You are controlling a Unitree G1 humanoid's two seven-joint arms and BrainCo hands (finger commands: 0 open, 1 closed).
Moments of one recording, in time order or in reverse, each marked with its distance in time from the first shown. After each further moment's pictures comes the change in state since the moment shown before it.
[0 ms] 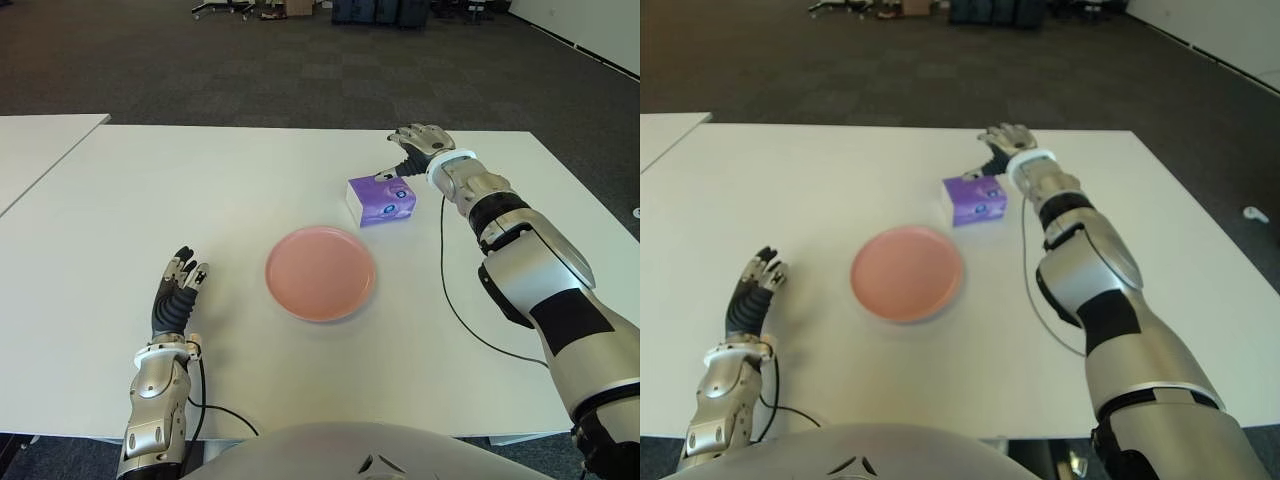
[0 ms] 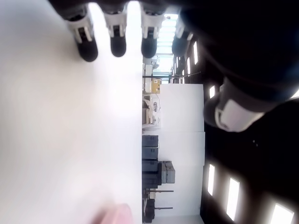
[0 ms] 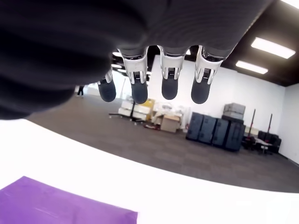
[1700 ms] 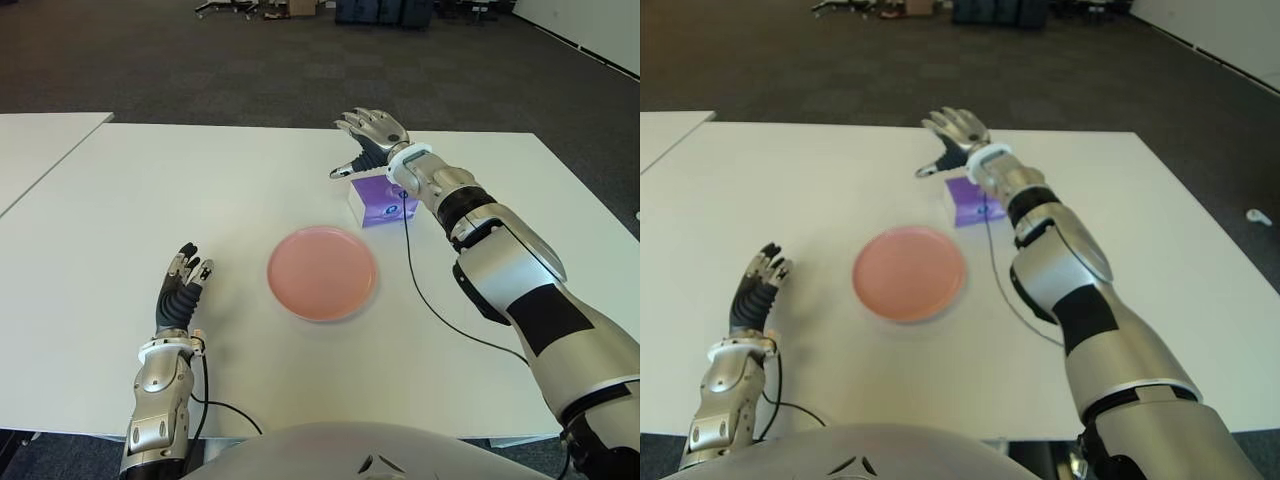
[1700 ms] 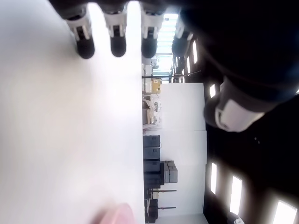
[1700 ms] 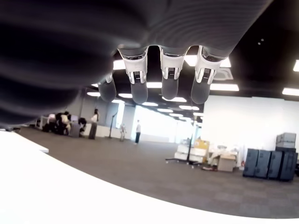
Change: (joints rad) left arm -0.010 -0.013 -0.011 -0.028 0.036 0.031 0.009; right arm -0.044 0.124 -0.015 -0.023 0.001 -0.142 -0.121
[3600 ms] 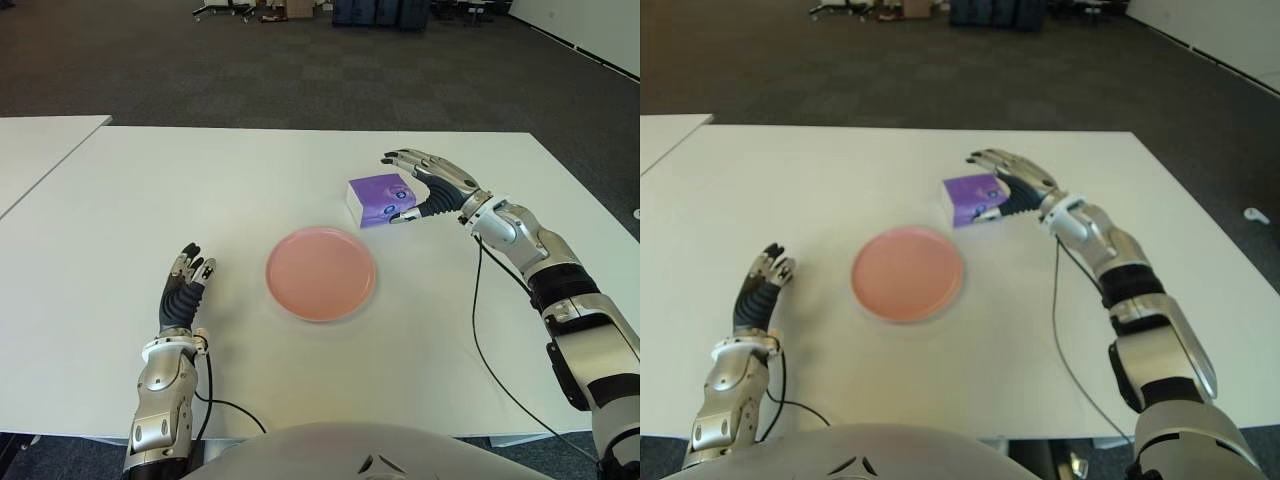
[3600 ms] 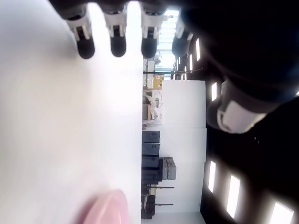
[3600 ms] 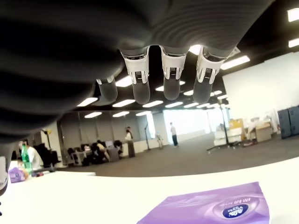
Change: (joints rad) left arm -0.010 -0.007 -0.006 -0.011 -0.032 0.031 0.001; right arm 0.559 -0.421 -0.339 -0.682 0.309 -0.331 0.290
